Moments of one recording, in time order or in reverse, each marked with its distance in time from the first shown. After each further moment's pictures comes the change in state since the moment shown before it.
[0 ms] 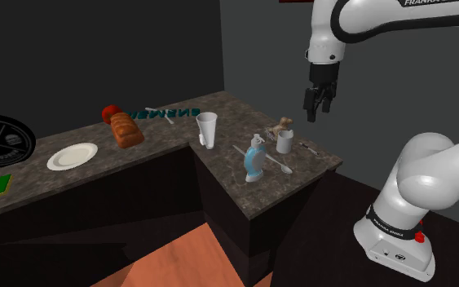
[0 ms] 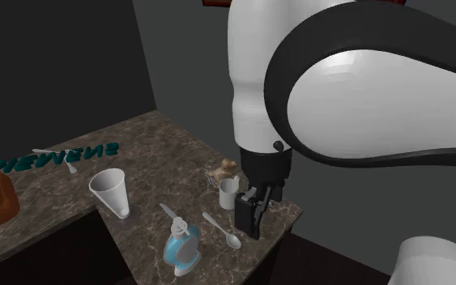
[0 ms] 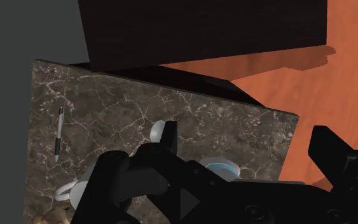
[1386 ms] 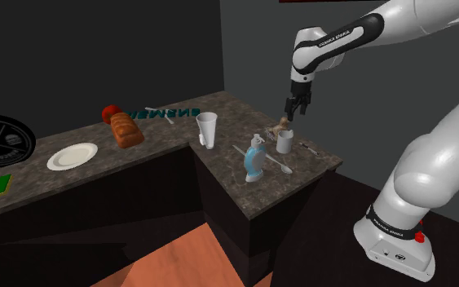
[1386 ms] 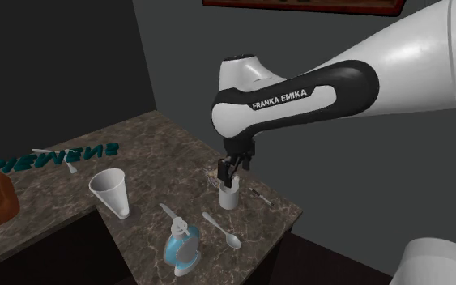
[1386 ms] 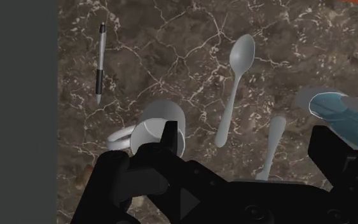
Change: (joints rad) arm -0.088 0.524 -0.263 0.112 -0.068 0.495 -0.290
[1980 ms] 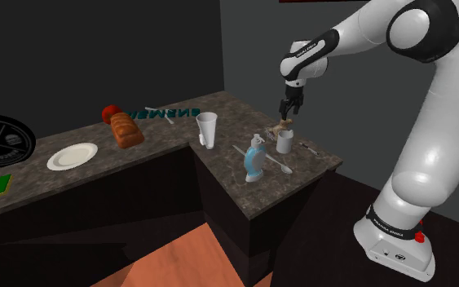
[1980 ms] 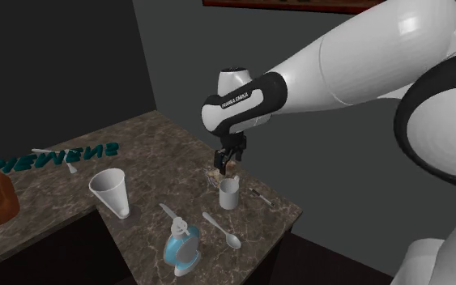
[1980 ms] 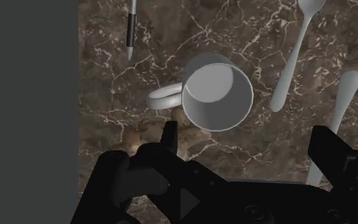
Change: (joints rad) arm -0.044 0.334 -0.075 0.213 0.135 0.137 -0.182
